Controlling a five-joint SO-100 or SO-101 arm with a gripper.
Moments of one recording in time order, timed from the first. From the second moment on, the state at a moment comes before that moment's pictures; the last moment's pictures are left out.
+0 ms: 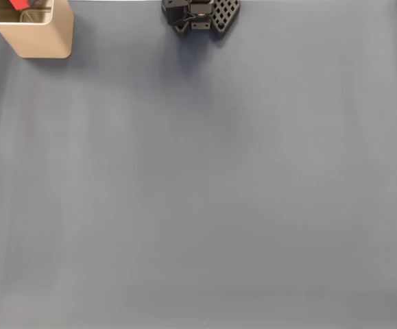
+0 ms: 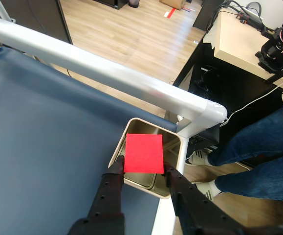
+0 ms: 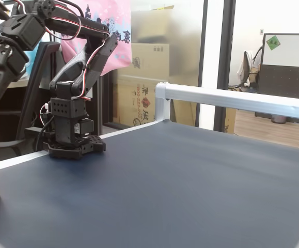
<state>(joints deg) 83.1 138.8 127.3 51.3 -103.6</state>
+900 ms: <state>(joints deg) 85.3 135.2 129.0 45.2 -103.4</state>
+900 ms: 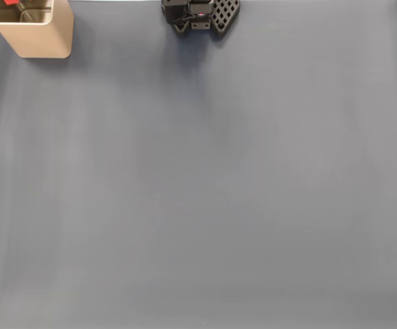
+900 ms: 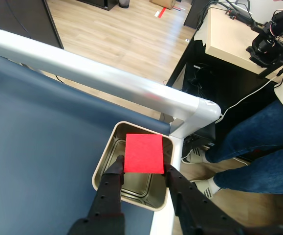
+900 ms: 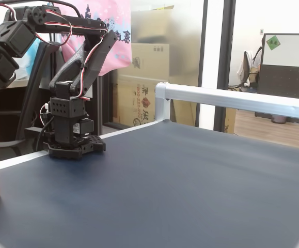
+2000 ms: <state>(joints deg) 85.3 135.7 132.1 38.2 -99.4</state>
